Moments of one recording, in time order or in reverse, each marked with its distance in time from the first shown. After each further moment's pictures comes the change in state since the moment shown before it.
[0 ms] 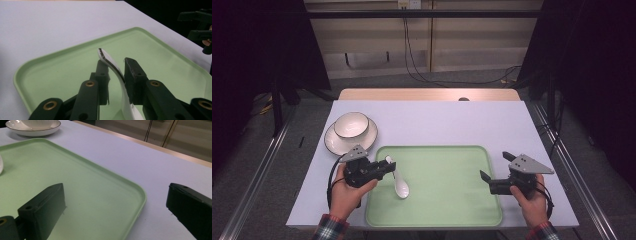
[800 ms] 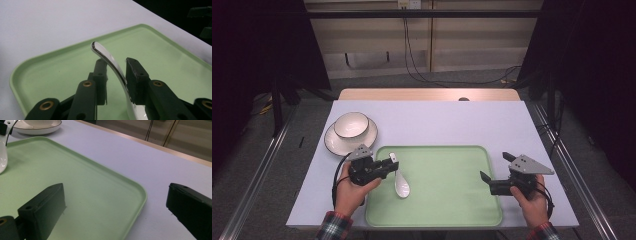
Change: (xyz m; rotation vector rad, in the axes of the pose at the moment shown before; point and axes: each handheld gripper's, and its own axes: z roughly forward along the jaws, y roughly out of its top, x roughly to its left) left arm 0.007 -0.005 0.016 0.022 0.012 0.010; right arm 0.000 -0.001 -0.001 0.005 0.006 -0.006
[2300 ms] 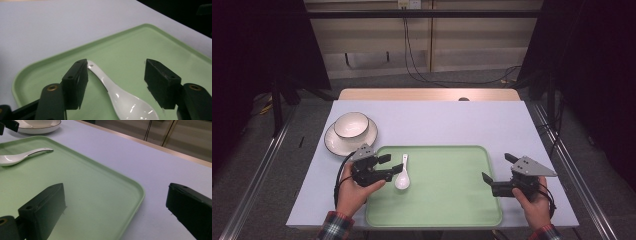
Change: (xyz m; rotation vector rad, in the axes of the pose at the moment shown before) left arm -0.004 0.002 0.006 -0.013 0.028 0.033; right arm 0.000 -0.002 -0.006 -0.002 -0.007 -0.002
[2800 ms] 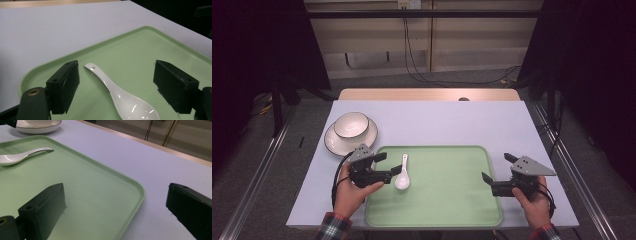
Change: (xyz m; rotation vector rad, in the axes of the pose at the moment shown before) left arm 0.002 -0.001 -0.006 -0.029 0.007 0.034; right arm -0.001 0.000 0.001 0.004 0.005 0.000
